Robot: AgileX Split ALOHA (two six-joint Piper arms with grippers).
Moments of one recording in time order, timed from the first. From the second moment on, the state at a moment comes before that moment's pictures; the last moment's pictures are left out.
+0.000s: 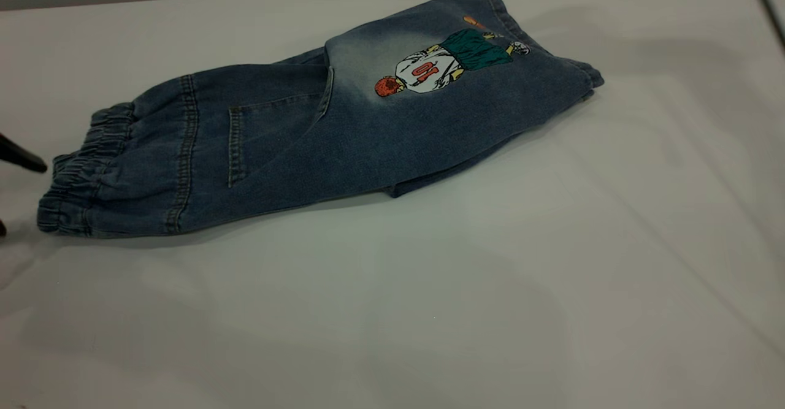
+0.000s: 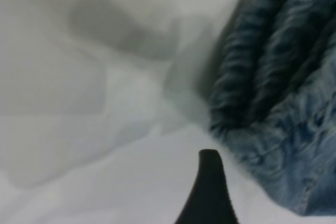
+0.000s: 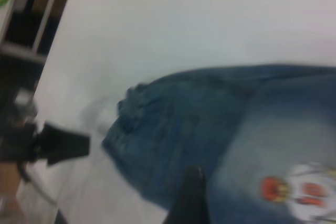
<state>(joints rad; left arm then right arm) 0.46 1.88 -0.66 -1.19 0.62 0.72 0.13 2.30 -2.11 0.95 1.22 -0.53</state>
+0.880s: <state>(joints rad) 0.46 2.11 -0.70 -1.46 0.68 0.98 0.29 2.30 -2.11 0.97 1.22 -0.55</state>
